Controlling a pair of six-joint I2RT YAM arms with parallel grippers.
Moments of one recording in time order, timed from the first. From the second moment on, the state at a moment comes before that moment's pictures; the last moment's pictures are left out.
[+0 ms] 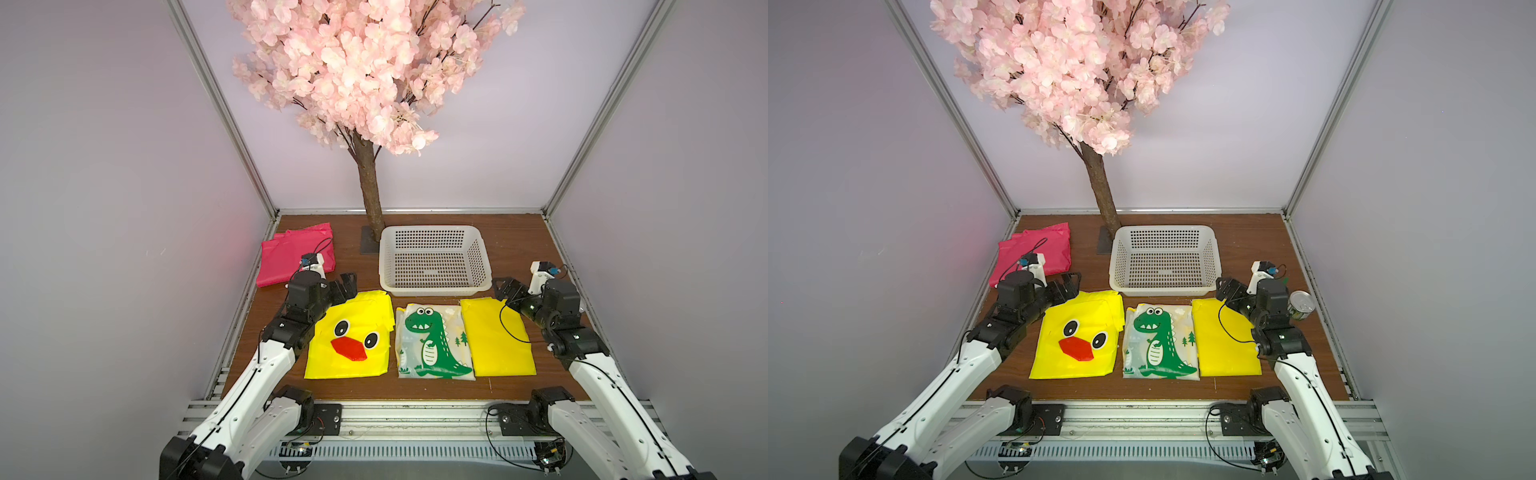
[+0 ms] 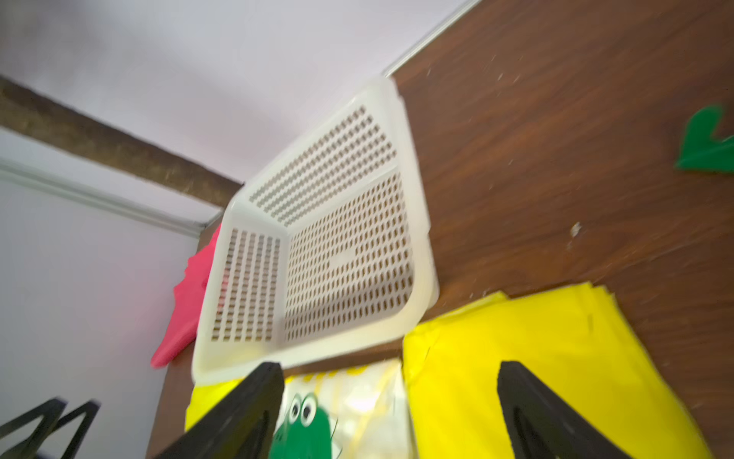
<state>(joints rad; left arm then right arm) -0.25 0.87 0.61 -0.23 0.08 -0.56 0.17 0.78 0.58 -0.34 -0.19 0.68</state>
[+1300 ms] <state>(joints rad) -0.62 1.25 0.54 -0.20 0.56 -0.68 0.66 0.91 0.39 -0.36 -0.23 0.83</state>
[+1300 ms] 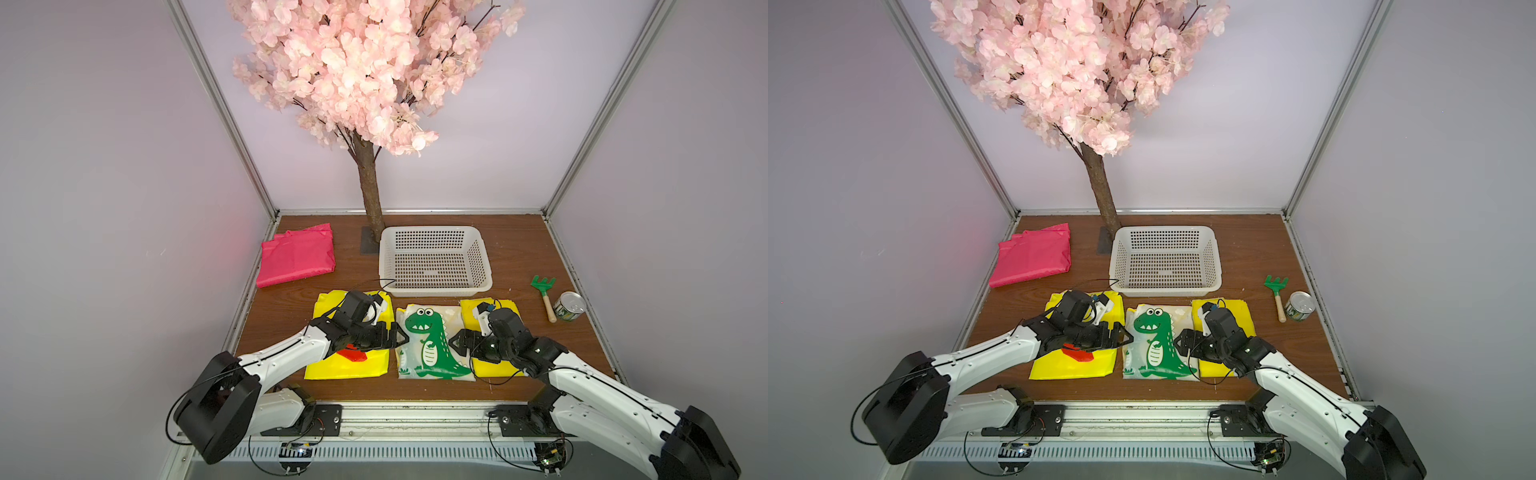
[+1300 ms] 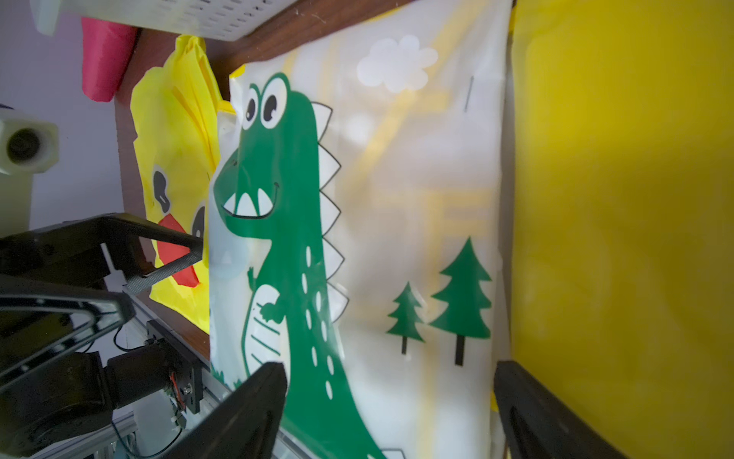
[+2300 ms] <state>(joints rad) -0.65 1.44 0.57 -0.10 0.62 -0.62 0.66 1.00 0.38 -0.30 -0.23 0.79</state>
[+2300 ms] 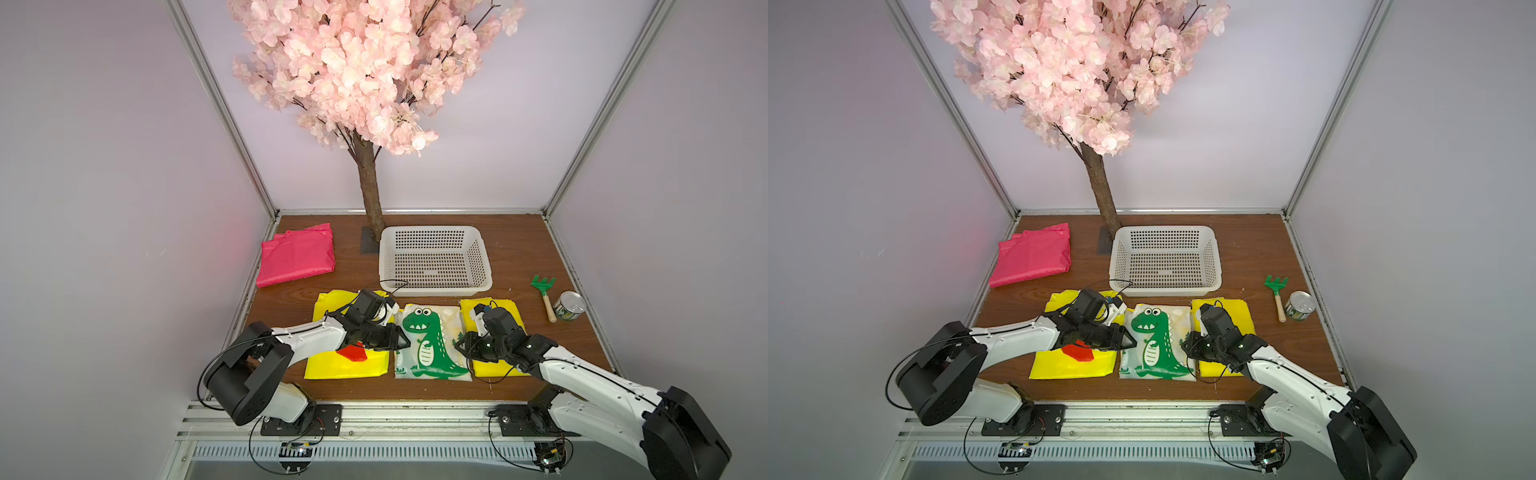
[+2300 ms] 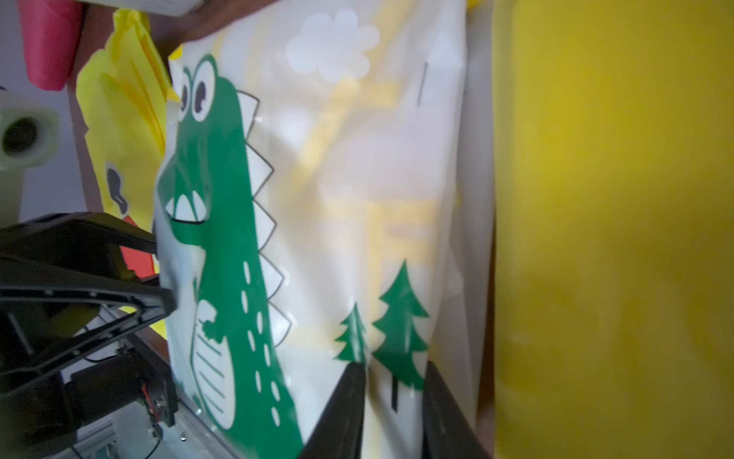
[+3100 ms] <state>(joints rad) -0.65 1.15 0.67 -0.32 0.69 -0.67 0.66 0.92 0.65 -0.65 -0.31 0.67</state>
